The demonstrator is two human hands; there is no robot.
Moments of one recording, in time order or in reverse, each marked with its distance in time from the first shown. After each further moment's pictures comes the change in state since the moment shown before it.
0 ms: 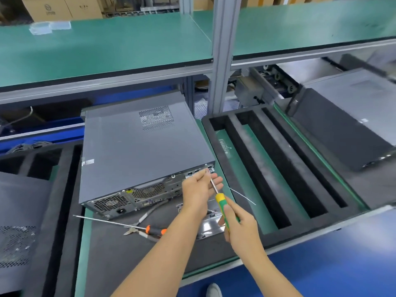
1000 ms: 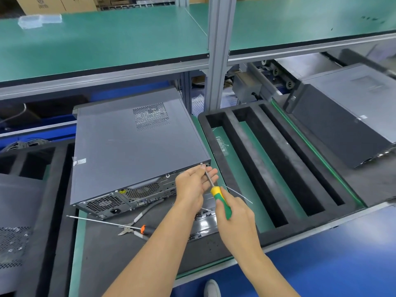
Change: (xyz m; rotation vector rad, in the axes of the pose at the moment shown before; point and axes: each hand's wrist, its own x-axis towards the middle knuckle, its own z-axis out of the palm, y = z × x) left_hand 0.017 0.005 0.005 -0.117 0.035 -0.050; right_hand 0.002 -0.020 0.003 -0.571 0.171 -0.275
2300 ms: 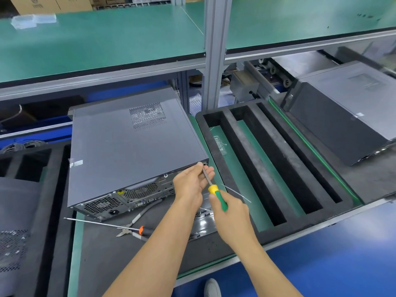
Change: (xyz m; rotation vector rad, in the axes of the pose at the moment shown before) left_hand 0.004 0.000 0.005 -0.067 0.065 -0.003; right_hand 0.012 -0.004 -0.002 0.070 -0.147 0.086
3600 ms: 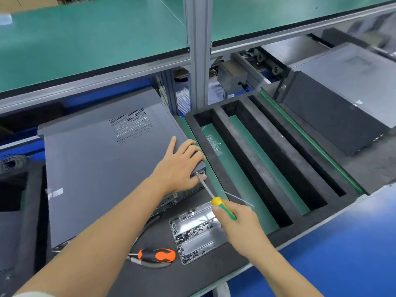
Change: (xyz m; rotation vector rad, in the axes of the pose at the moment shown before) left_hand 0.083 0.075 0.002 2.152 -0.684 1.386; right_hand 0.023 0.000 -0.014 0.221 -0.143 0.173
